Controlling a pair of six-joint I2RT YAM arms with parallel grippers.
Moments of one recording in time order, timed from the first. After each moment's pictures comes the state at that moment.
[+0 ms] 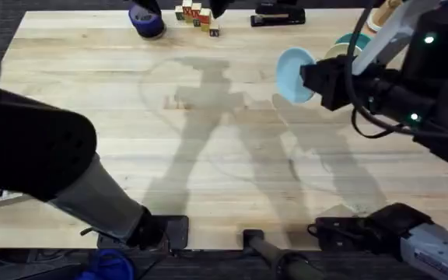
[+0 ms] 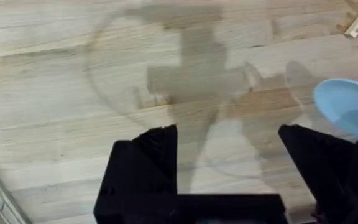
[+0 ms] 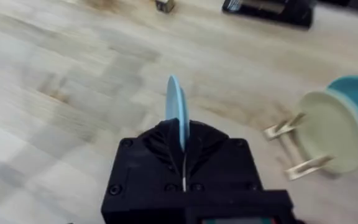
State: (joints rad) left arm -0.32 1.83 2.27 -1.64 0.01 -0.22; right arm 0.37 0.92 0.69 -0.28 -0.07 0.04
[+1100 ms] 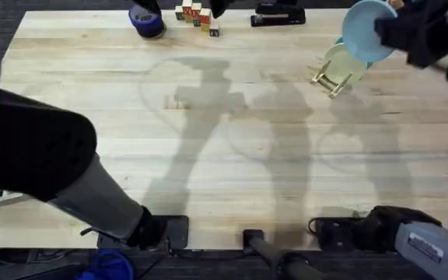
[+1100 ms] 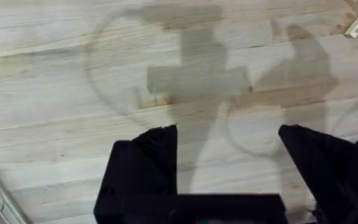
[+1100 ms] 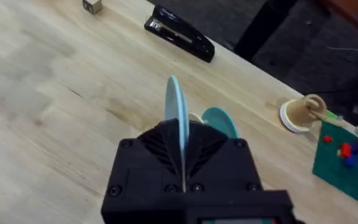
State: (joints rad) left arm -0.32 1.83 2.27 -1.64 0.01 -0.22; right arm -0.13 1.03 1.01 -0.52 -0.39 -0.54
